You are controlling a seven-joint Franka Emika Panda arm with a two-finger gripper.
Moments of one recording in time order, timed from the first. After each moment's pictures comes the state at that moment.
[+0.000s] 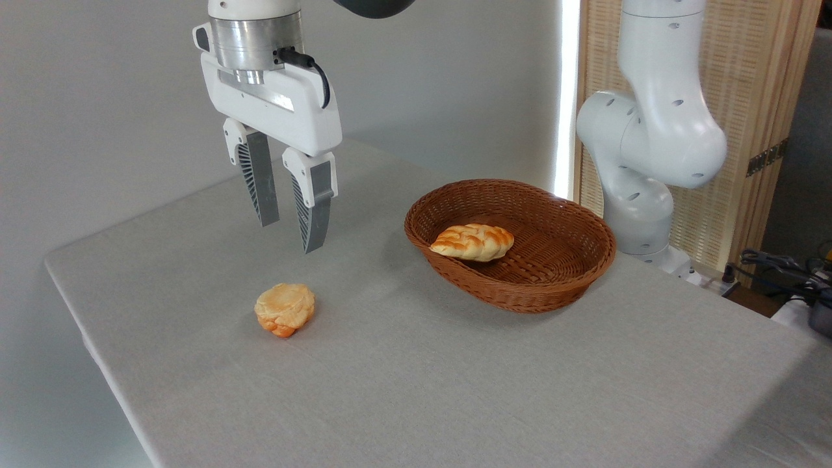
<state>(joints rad) -0.16 -0.02 -0.01 -1.72 -0.04 1.80 0.53</state>
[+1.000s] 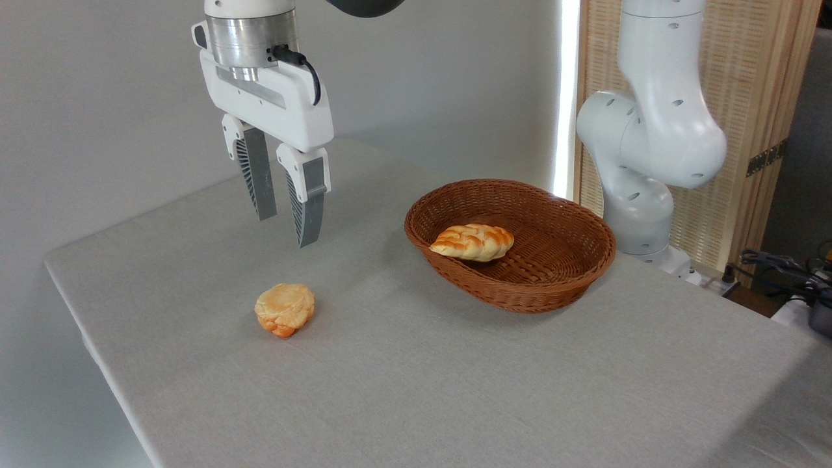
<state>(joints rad) -0.16 -0.02 -0.04 -1.72 -0.04 1.80 0.53</state>
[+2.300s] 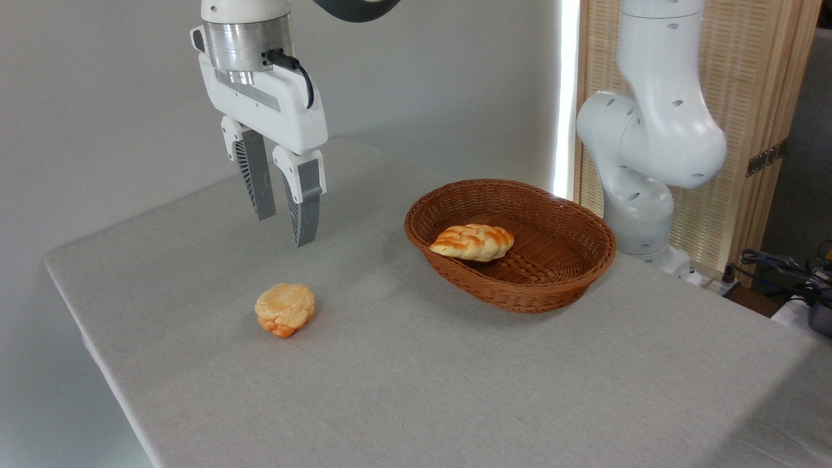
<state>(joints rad) -0.16 -0.01 -0.06 -1.72 -0.04 1.80 0.53</state>
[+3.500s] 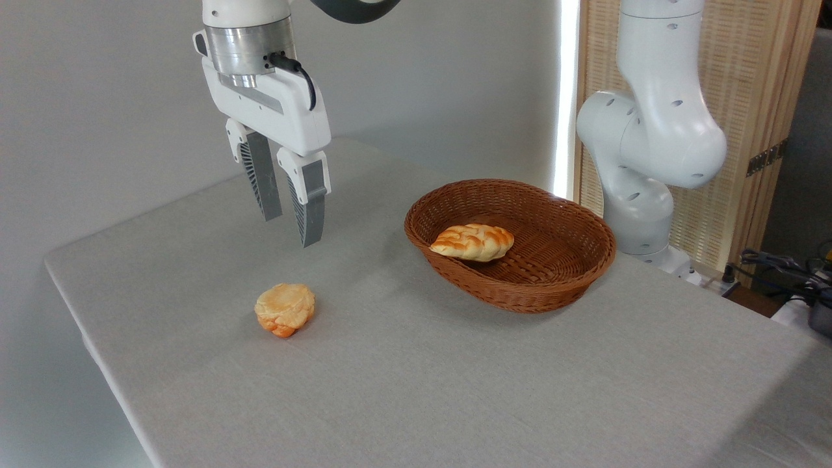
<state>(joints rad) -0.16 -0.01 -0.06 -1.72 -0.04 1.76 0.53</state>
